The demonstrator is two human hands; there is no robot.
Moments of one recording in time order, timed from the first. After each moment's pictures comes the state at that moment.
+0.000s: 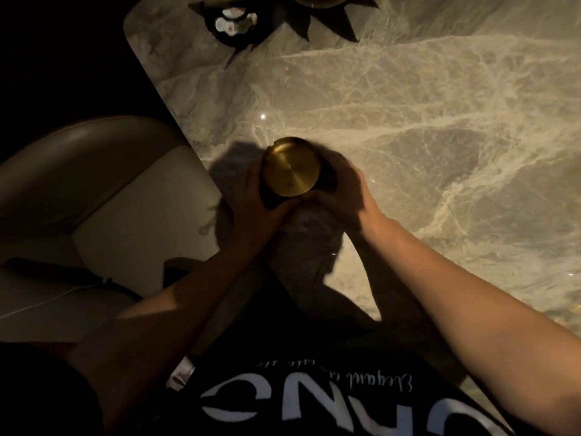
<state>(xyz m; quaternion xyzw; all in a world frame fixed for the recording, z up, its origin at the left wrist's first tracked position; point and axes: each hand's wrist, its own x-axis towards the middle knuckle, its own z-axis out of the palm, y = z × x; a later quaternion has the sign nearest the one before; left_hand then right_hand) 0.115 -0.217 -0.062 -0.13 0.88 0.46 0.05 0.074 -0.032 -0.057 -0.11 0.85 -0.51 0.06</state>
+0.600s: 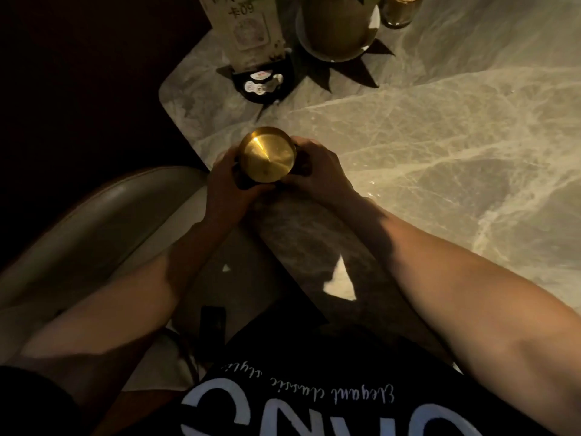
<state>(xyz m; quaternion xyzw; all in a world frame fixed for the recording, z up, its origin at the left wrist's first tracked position) -0.002 -0.326 -0.014 -0.09 0.90 0.41 0.06 -0.025 -0.131 -0.037 -0.07 0.87 -0.49 0.10</state>
